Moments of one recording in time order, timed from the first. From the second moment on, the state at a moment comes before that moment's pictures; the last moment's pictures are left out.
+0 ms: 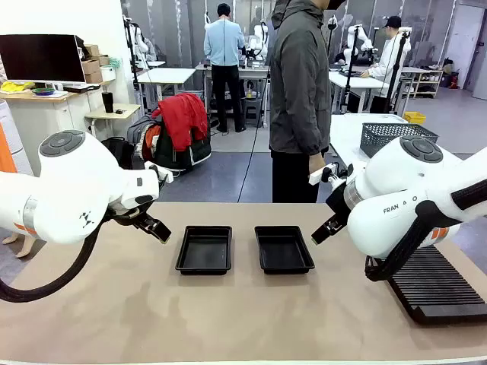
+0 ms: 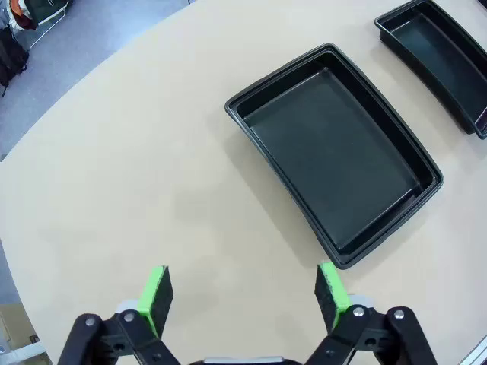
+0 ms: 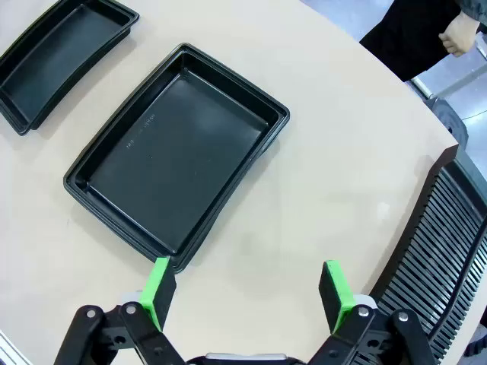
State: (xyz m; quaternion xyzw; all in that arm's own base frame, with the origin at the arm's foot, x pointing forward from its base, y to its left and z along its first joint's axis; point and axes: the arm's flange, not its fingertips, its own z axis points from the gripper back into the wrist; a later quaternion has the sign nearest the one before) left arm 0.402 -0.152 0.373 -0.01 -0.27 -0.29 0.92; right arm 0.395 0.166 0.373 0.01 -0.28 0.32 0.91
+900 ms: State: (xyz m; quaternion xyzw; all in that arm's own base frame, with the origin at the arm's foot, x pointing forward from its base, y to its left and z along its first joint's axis) left arm 0.402 -0.152 0.373 -0.01 -0.27 -0.29 0.92; right arm 0.395 0.166 0.373 0.01 -0.28 0.32 0.91
